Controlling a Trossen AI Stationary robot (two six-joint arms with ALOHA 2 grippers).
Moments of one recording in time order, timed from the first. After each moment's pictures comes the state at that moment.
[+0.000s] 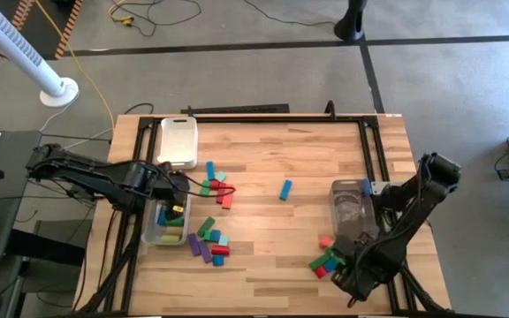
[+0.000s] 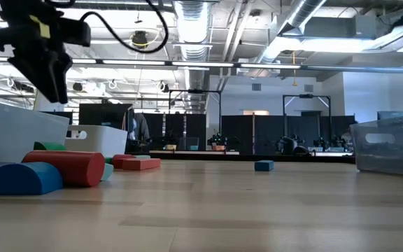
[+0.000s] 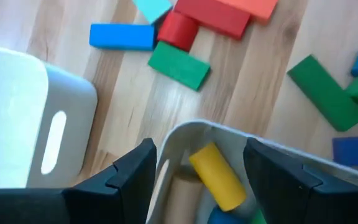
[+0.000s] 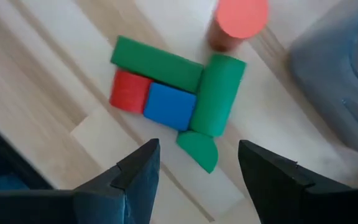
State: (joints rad) left arm -0.18 1.00 0.81 -1.02 -0.35 -0.40; right arm 0.92 1.58 1.11 -1.03 0.18 1.64
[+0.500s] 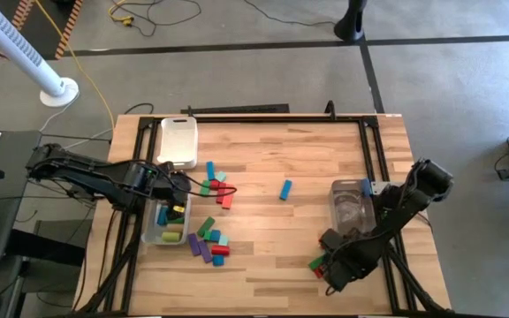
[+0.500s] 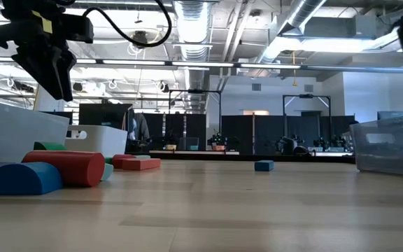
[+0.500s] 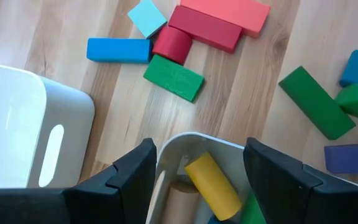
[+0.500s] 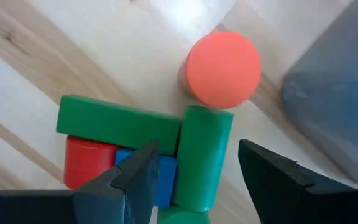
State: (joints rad) left arm -0.18 1.00 0.81 -0.99 -0.35 -0.38; right arm 0.80 1.69 1.06 -0.96 0.17 1.63
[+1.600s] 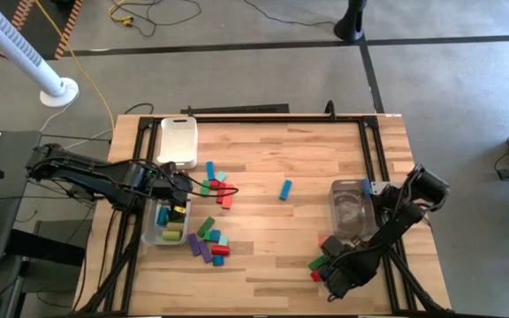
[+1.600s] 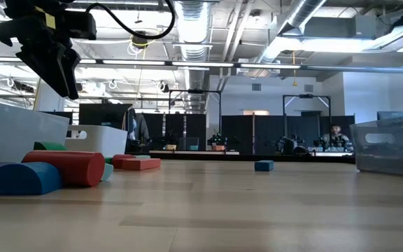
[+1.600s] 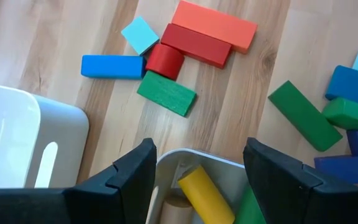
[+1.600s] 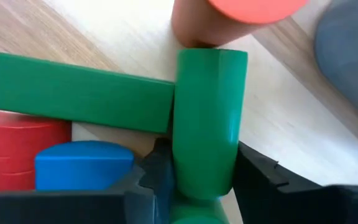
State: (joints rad) left arm -0.18 1.00 0.81 -0.94 -0.35 -0.35; right arm 0.85 1.79 1.03 -0.89 0.12 1.72
